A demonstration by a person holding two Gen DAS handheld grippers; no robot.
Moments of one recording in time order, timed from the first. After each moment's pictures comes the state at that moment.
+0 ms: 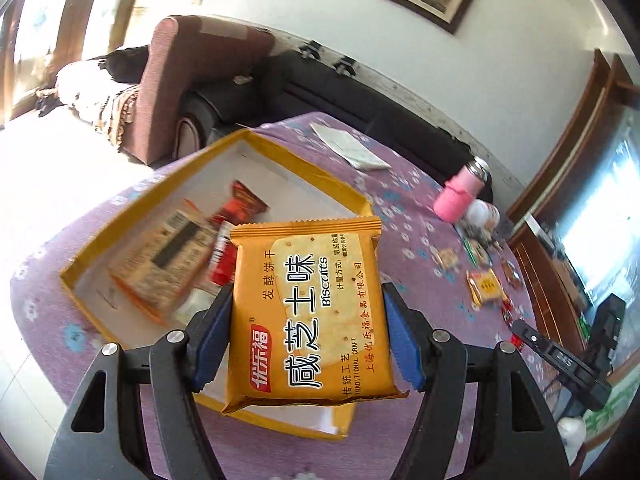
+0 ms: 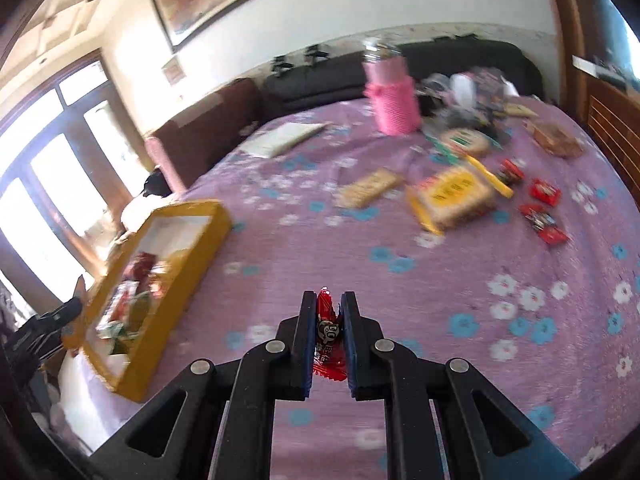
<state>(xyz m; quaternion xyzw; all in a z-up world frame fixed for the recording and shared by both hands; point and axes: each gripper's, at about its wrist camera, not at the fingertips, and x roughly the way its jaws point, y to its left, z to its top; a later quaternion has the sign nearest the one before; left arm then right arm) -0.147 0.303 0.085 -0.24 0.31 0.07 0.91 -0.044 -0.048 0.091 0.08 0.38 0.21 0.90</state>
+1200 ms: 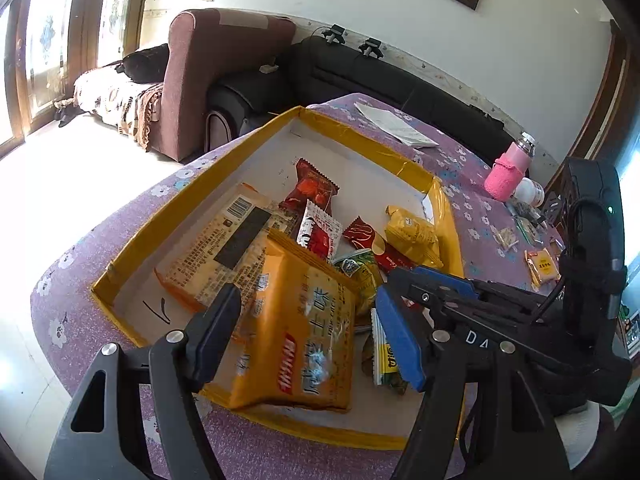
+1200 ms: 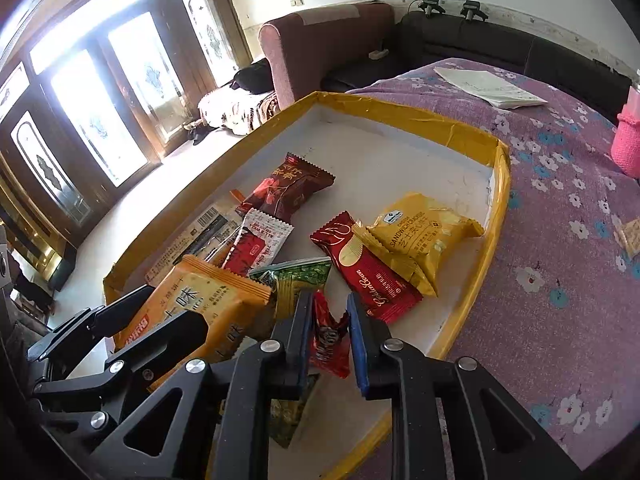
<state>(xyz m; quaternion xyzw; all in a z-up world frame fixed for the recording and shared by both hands) -0.139 0.330 0.045 -0.19 0.35 0.11 0.91 -0.034 0.215 0.038 -0.06 0.44 0.35 0.82</state>
